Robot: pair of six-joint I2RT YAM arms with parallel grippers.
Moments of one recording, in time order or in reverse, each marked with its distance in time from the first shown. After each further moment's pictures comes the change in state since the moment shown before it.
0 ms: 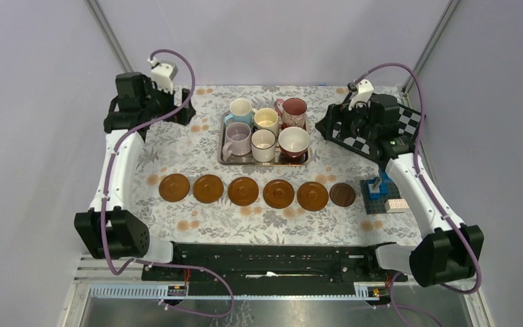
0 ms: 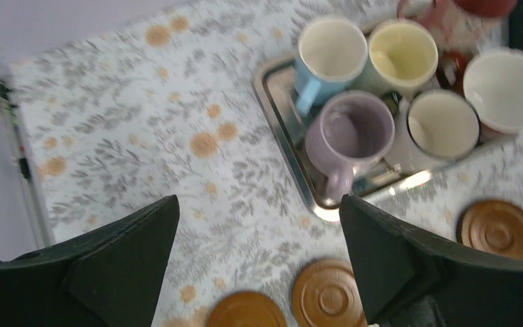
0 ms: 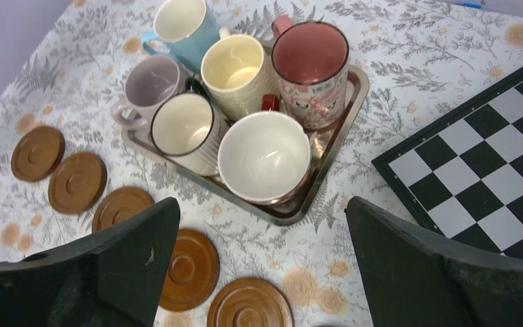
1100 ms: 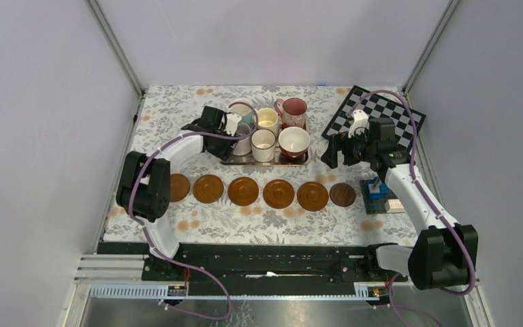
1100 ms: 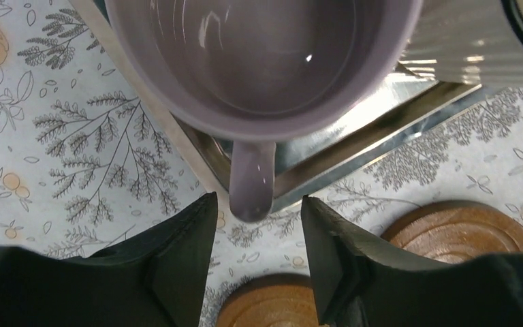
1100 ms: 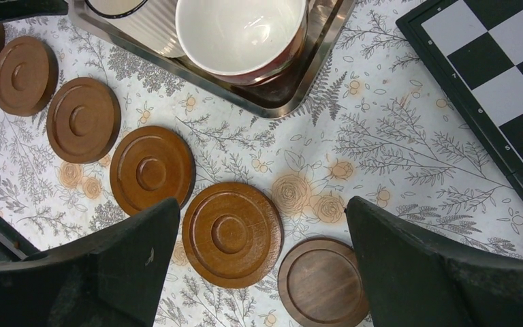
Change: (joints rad) left arm -0.378 0.338 -0.263 0.097 -0.292 0.041; right arm -0.073 -0.046 -0.227 -0.133 -0.100 -0.140
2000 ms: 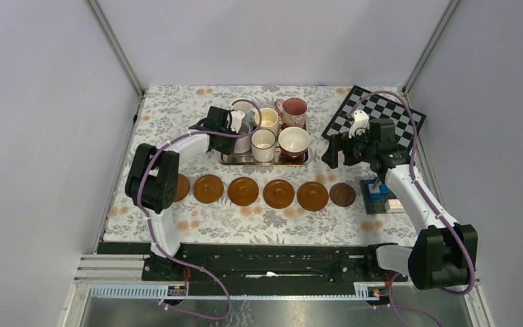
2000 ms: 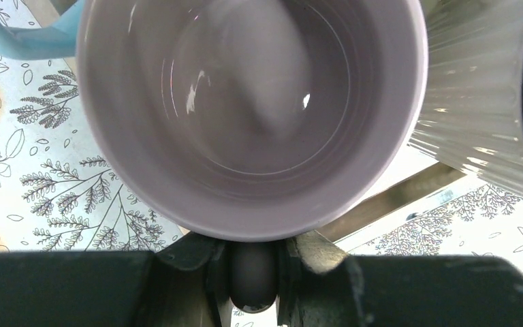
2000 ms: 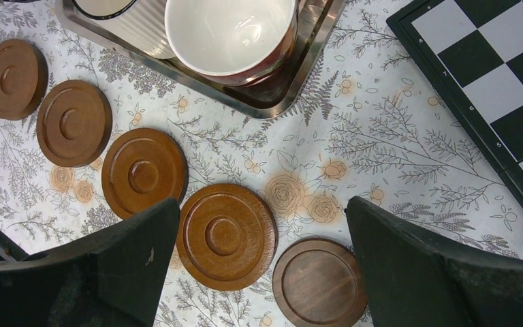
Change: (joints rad) left arm -0.011 0.124 0.031 0.163 -0.008 -0.068; right arm -0.005 0.000 -0.013 0.021 0.018 0.001
